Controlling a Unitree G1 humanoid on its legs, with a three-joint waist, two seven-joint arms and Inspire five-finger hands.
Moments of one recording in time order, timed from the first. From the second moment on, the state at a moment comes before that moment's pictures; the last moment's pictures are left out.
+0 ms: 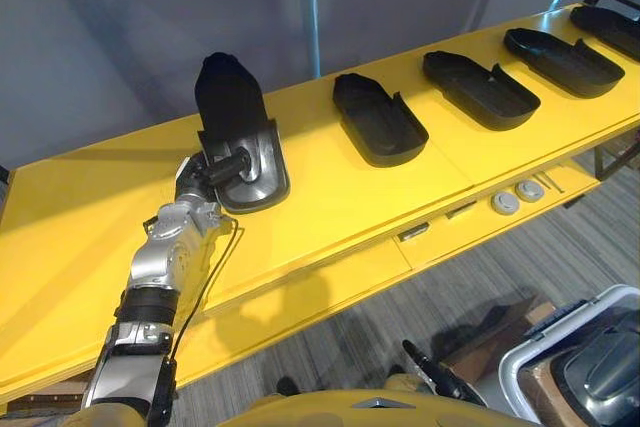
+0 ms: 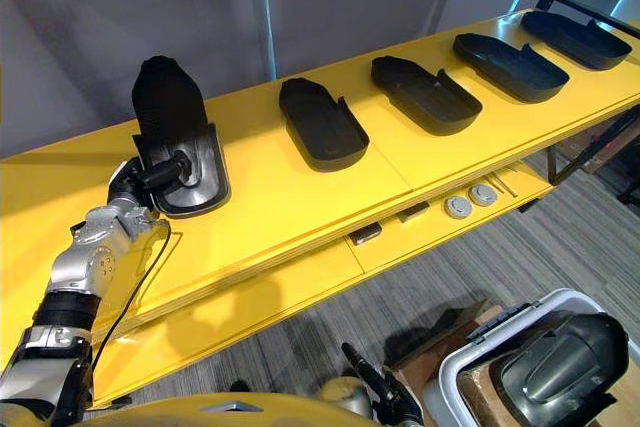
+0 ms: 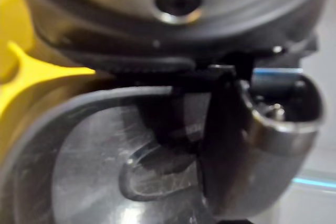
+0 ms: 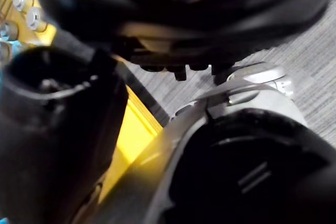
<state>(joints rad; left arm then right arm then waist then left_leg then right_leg) -0.36 0.40 0.09 0.37 -0.48 0.27 0.02 0.32 -0.08 -0.24 0.83 0.12 -0.03 0.22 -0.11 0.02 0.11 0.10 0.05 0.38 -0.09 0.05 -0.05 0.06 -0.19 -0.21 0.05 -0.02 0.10</state>
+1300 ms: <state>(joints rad) -0.26 0.29 0.06 0.22 -0.34 0.15 0.23 0.19 -0.07 -0.37 0.95 0.13 -0.04 0.10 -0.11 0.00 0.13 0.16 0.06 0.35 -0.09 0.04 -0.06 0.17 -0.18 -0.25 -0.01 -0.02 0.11</state>
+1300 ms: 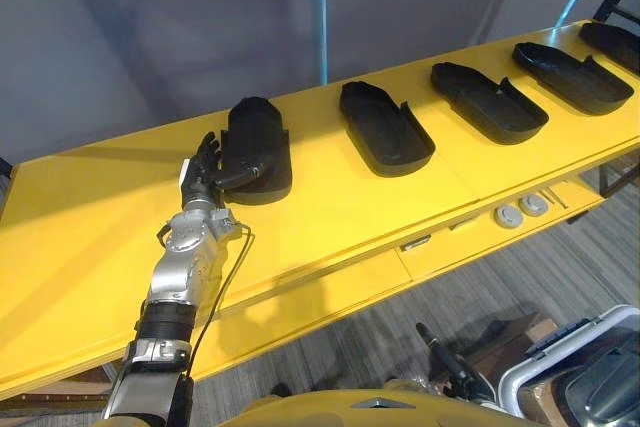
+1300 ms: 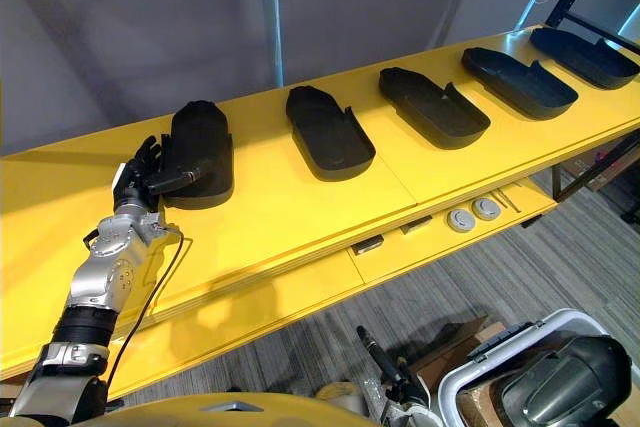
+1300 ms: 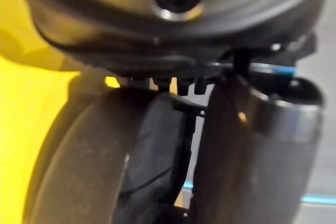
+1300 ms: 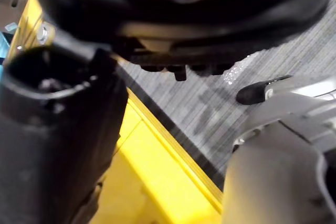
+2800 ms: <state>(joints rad) 0.37 0.00 0.38 -0.49 0.04 -0.71 0.73 0.31 -0.06 -0.49 -0.36 0.08 -0.48 -0.23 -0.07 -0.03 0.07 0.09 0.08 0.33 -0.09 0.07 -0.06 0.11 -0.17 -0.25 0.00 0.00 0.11</state>
